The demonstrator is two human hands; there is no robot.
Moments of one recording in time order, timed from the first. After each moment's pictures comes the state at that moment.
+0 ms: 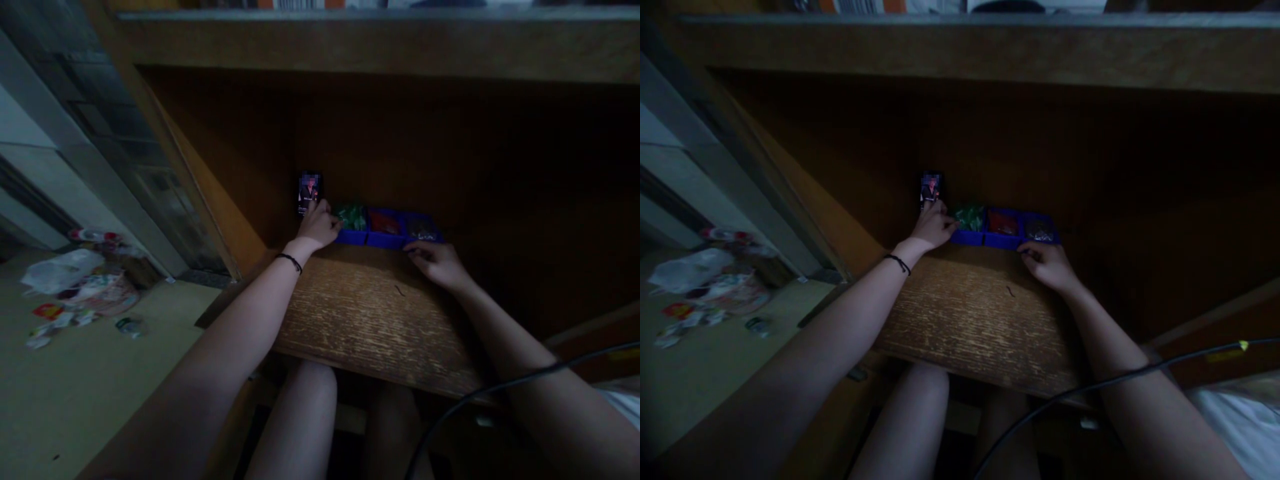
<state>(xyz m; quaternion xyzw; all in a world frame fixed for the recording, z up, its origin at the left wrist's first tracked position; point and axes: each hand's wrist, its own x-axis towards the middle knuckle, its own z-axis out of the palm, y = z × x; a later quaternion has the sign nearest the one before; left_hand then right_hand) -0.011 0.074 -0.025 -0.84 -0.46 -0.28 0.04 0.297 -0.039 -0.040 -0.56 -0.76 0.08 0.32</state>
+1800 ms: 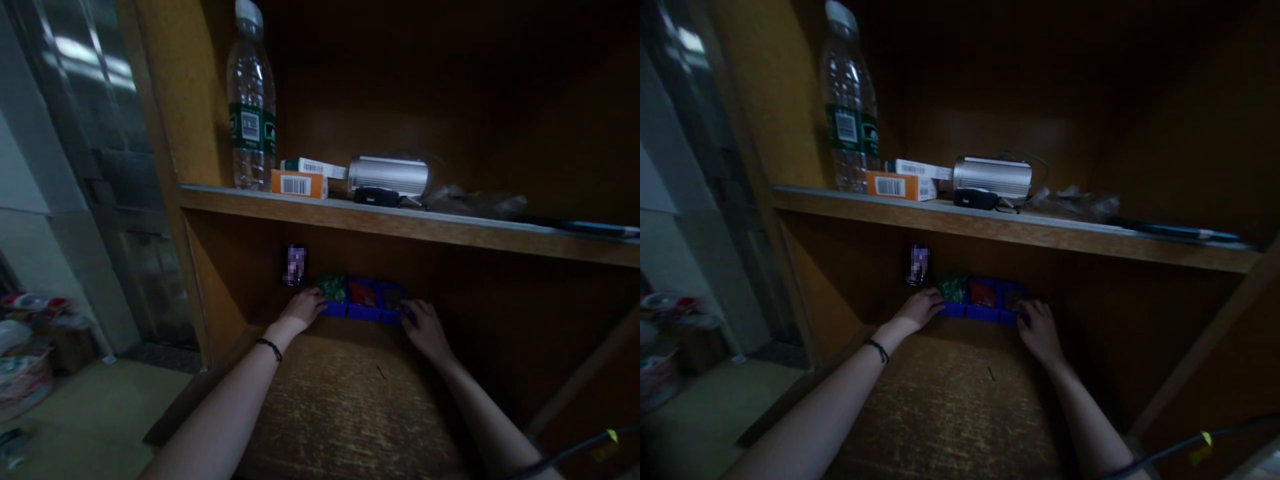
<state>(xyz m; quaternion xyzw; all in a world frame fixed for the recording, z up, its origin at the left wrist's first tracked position) -0.017 0.071 -0.030 -0.88 -0.40 -0.24 0.01 0.319 -0.018 -0.039 -0.63 -0.70 -0.09 0.33</state>
